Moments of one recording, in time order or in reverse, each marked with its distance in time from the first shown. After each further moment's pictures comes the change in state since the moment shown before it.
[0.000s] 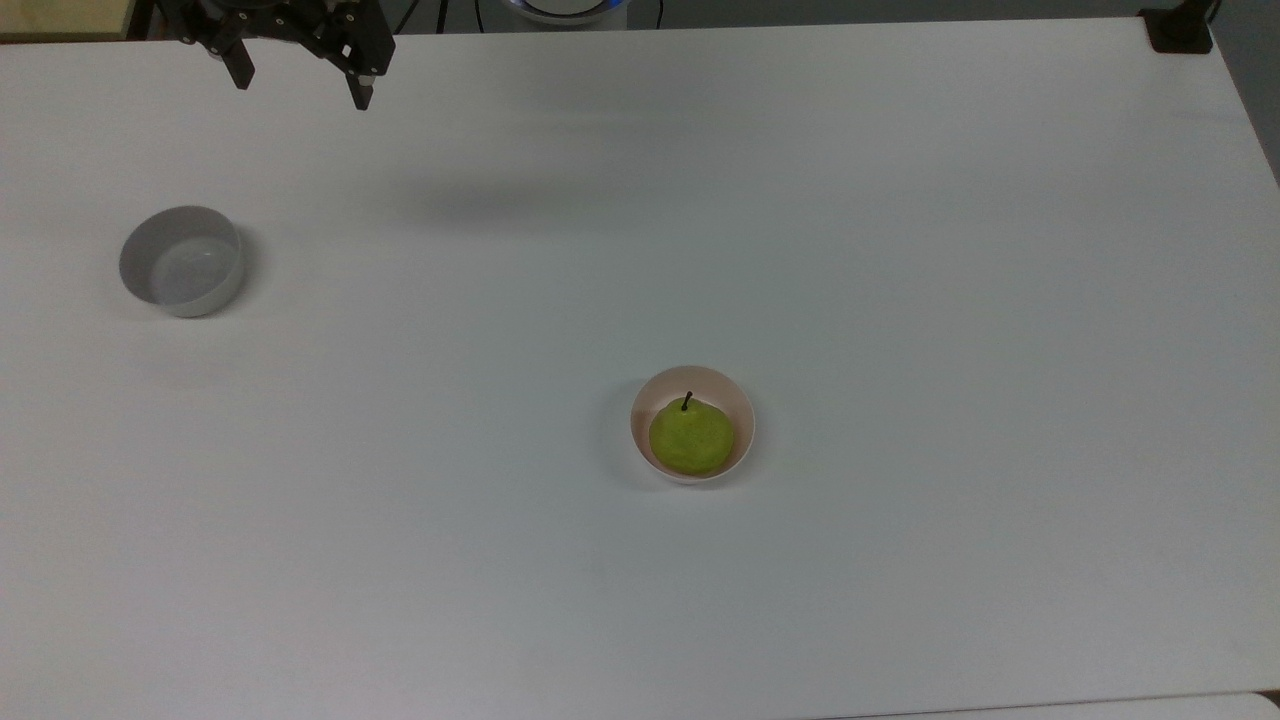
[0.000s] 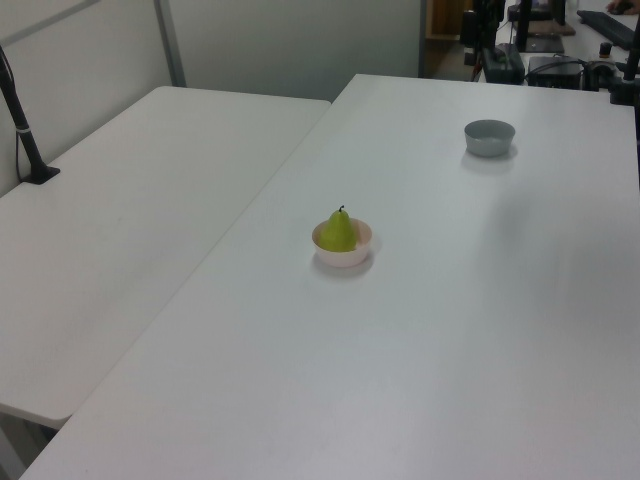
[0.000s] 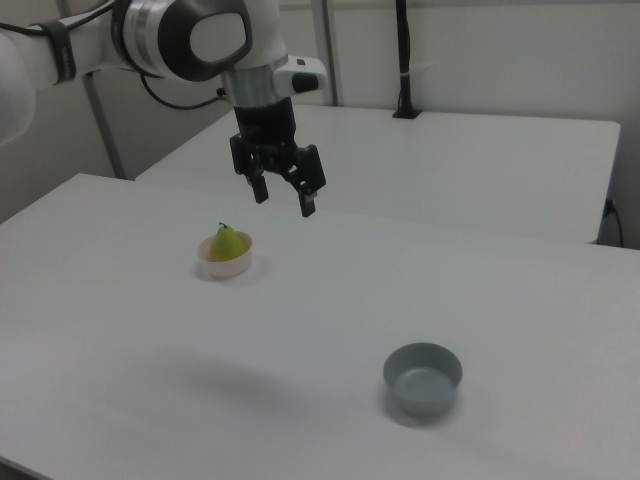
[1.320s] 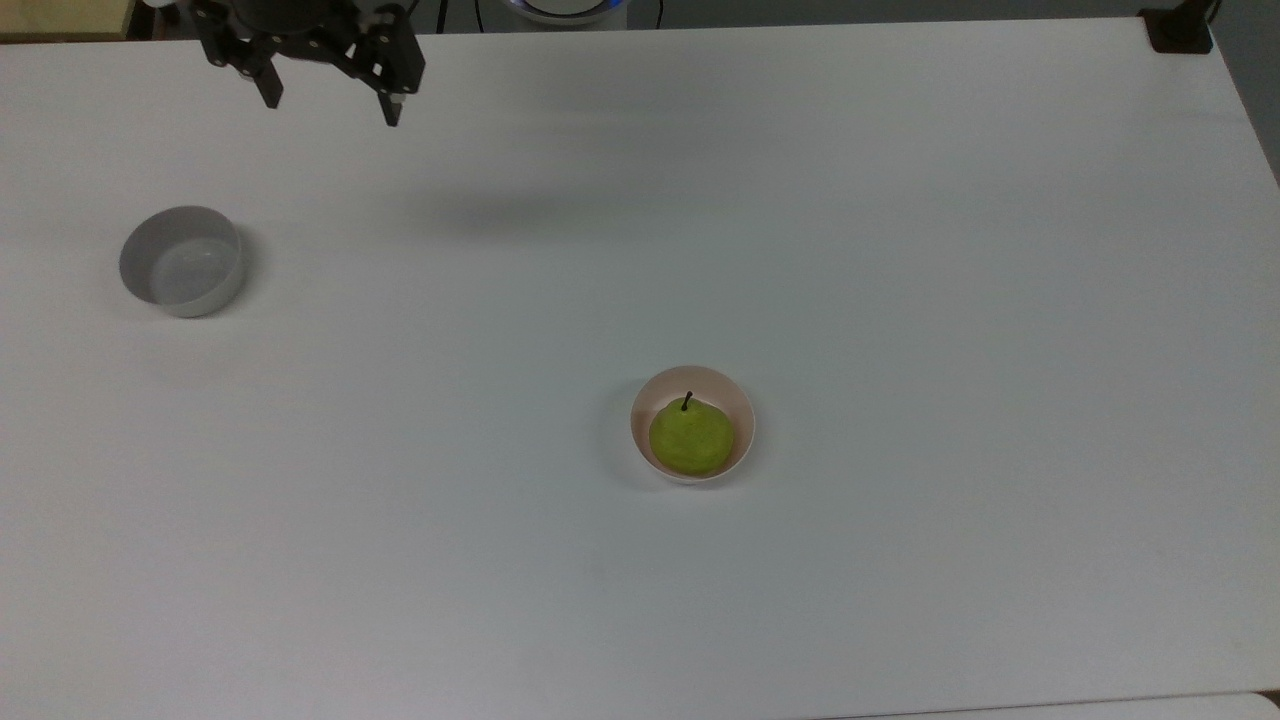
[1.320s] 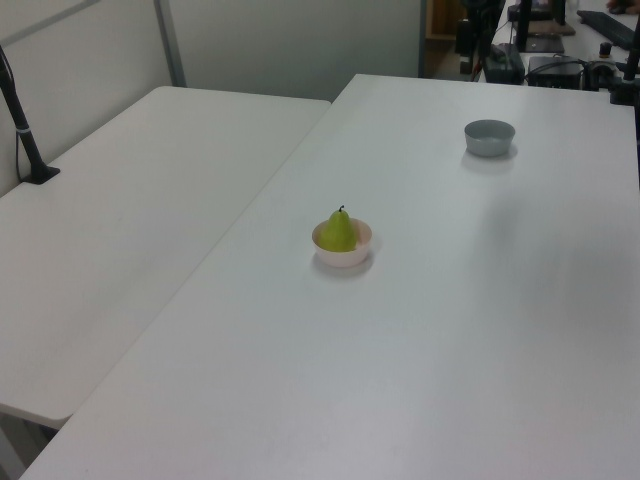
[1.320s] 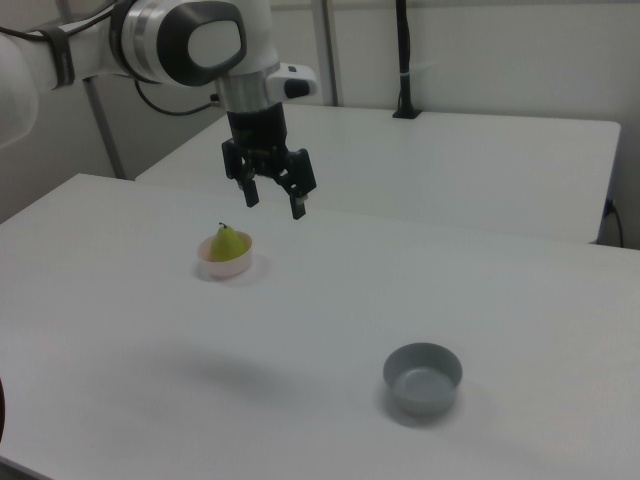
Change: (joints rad) arm 0.030 0.020 0.008 -0.004 0.000 0.000 0.000
